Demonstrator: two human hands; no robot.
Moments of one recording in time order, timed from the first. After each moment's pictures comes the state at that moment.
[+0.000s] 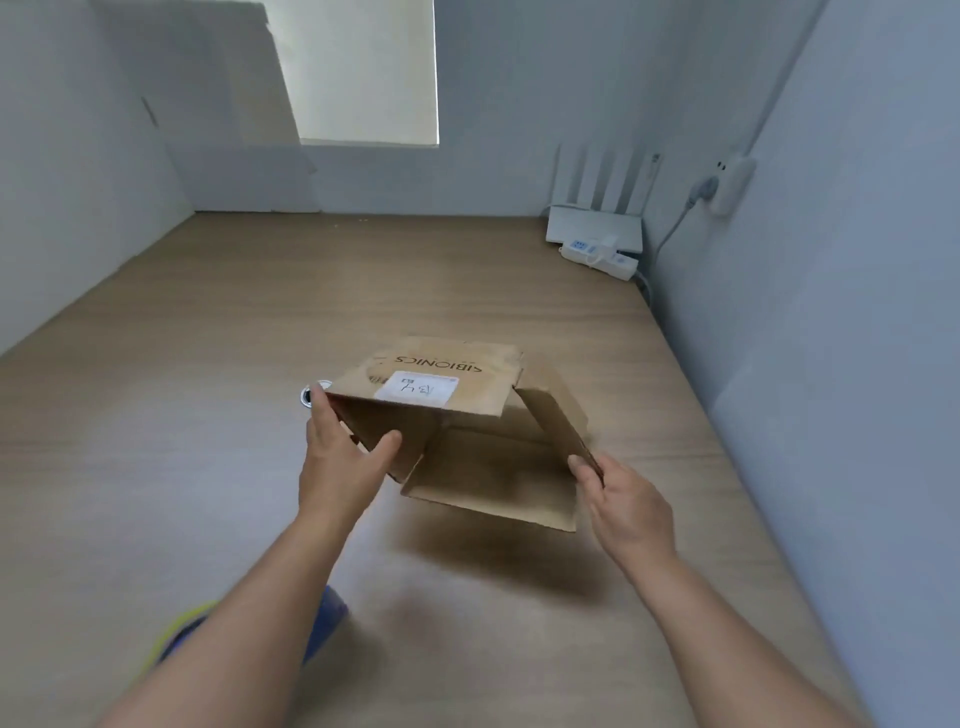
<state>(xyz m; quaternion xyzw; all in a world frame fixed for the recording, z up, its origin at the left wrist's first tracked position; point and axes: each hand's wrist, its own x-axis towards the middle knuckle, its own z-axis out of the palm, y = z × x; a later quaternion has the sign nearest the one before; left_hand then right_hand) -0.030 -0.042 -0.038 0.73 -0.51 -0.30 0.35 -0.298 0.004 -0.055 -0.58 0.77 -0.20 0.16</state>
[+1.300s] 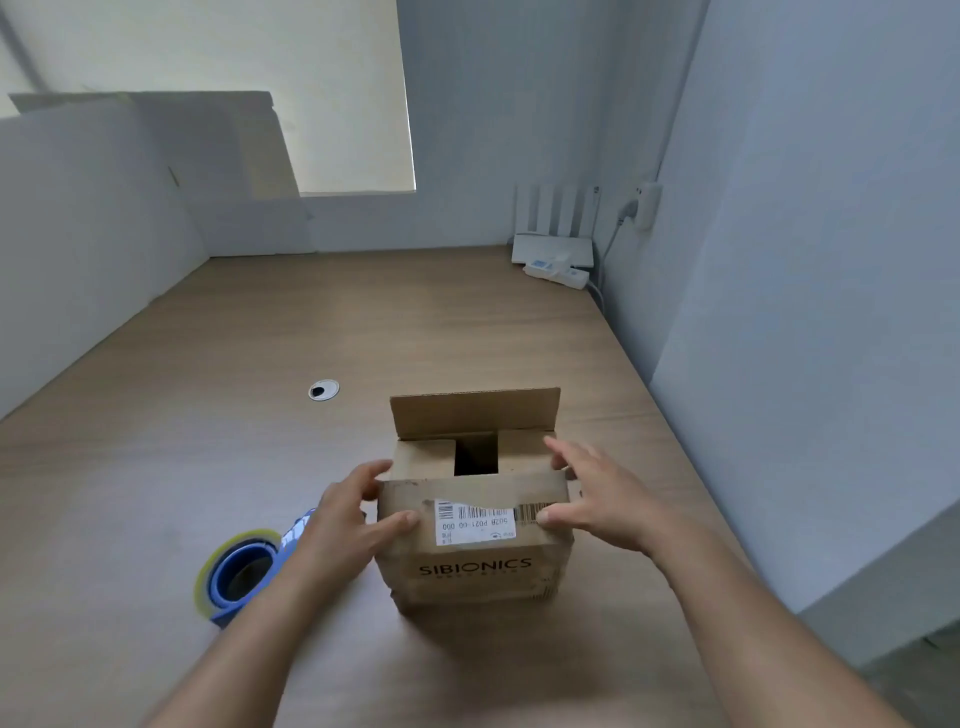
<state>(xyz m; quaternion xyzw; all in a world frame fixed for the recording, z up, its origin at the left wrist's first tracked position) -0.032 0.121 -0.002 0.63 -0.62 -0.38 0.25 -0.313 0.127 0.022 -0.68 0.65 -0.11 0.34</state>
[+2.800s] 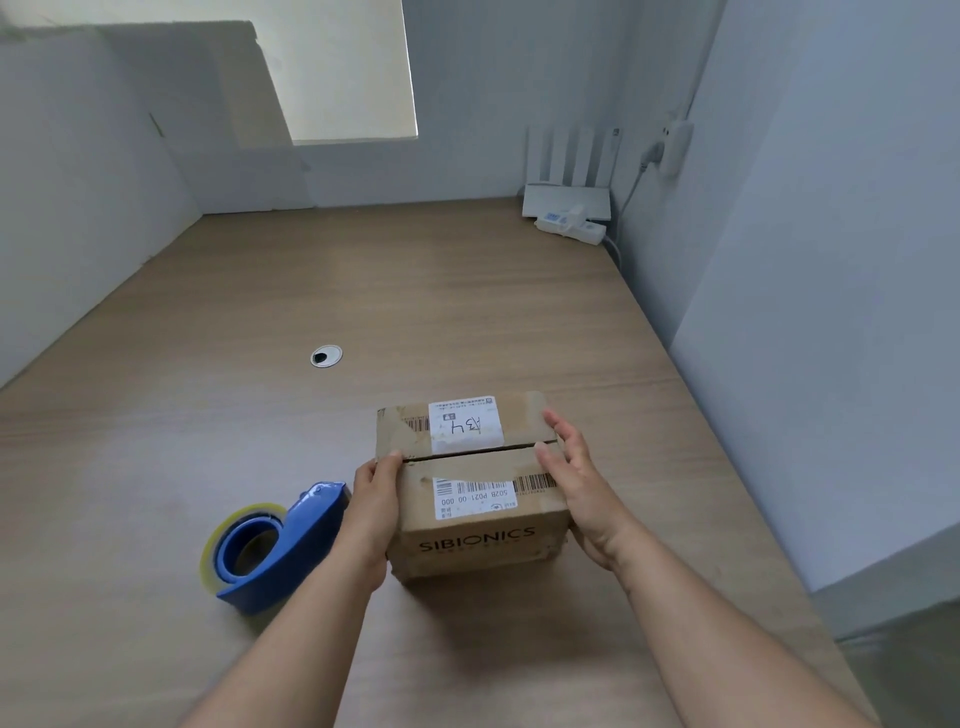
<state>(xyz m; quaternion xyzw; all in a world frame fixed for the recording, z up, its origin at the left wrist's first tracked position) -0.069 0.103 -0.033 0.70 -0.27 -0.57 0.35 -0.279 0.115 -0.051 -0.40 0.50 -0.47 0.61</state>
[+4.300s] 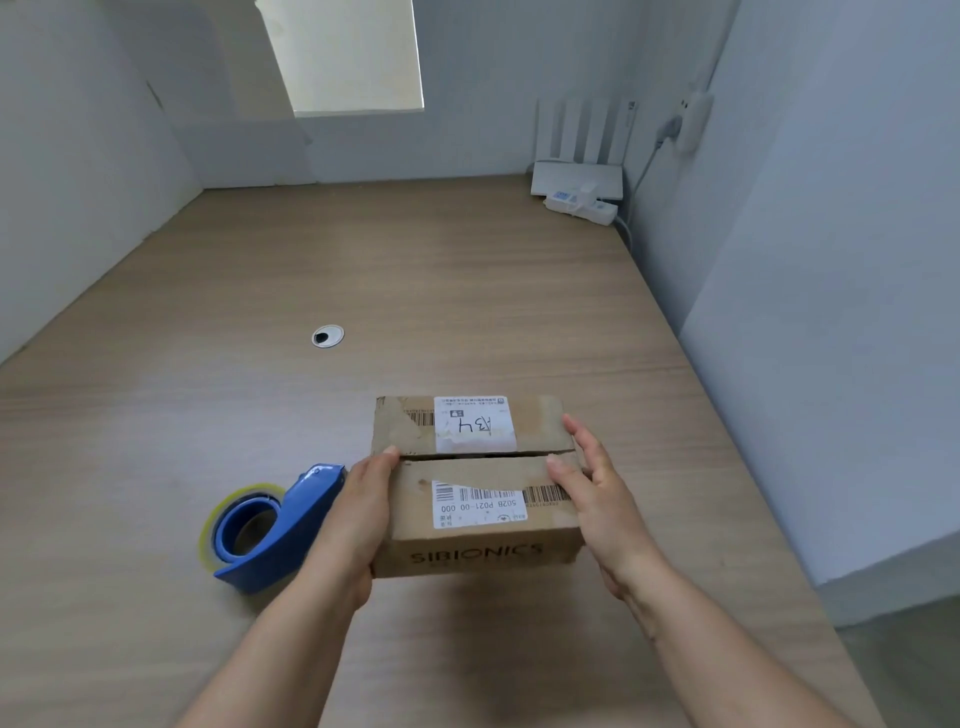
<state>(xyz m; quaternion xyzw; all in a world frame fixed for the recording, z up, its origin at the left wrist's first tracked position) -0.061 0.125 -0.031 0.68 -0.27 -0.59 0.36 -0.279 0.143 -0.052 -0.41 0.58 -0.47 0.52</state>
